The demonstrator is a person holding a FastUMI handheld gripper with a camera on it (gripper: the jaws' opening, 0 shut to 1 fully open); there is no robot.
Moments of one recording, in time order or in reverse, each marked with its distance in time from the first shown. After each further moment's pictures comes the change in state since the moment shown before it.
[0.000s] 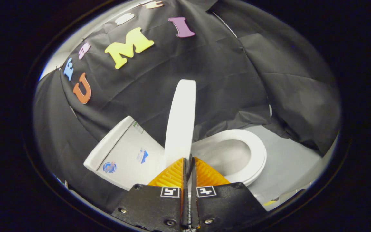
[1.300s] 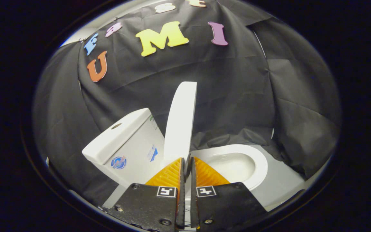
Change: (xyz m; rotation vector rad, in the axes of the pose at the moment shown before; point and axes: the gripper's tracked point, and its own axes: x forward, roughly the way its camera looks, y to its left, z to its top) arm -0.001 0.085 0.001 -0.254 -0.029 -0.024
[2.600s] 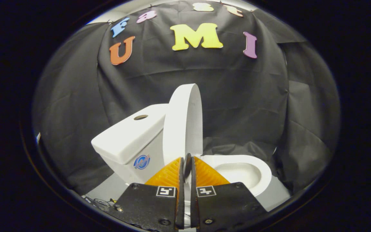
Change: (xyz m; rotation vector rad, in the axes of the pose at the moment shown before) arm 0.007 0.062 -0.003 -0.254 -0.016 0.019
